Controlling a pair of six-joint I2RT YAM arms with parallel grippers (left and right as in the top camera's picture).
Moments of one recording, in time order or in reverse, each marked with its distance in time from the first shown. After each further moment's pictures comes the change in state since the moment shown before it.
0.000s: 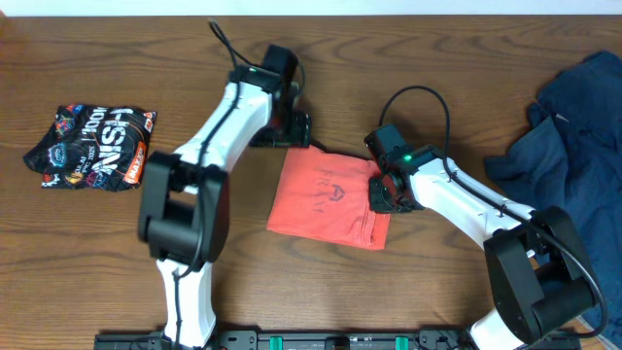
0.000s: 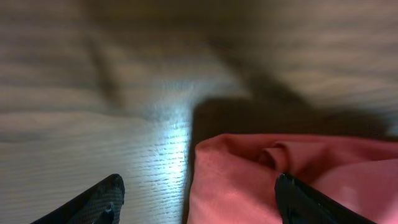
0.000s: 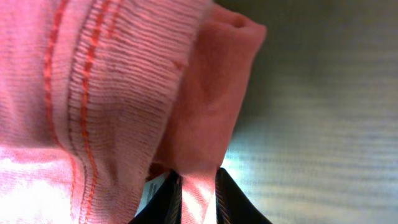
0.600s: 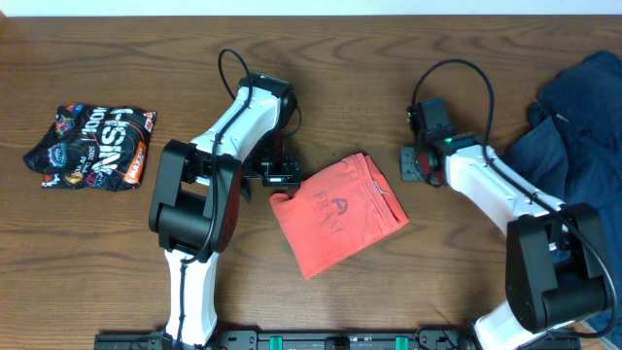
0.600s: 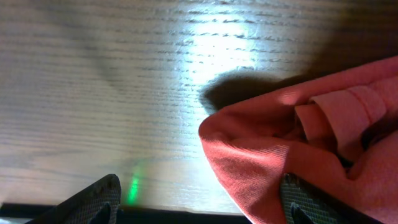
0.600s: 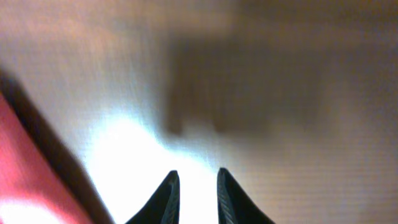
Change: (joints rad) left arm -0.009 0.063 -0.012 -0.446 -0.005 -0.120; right arm -0.222 0.000 0.024 0.124 0.074 -0.250
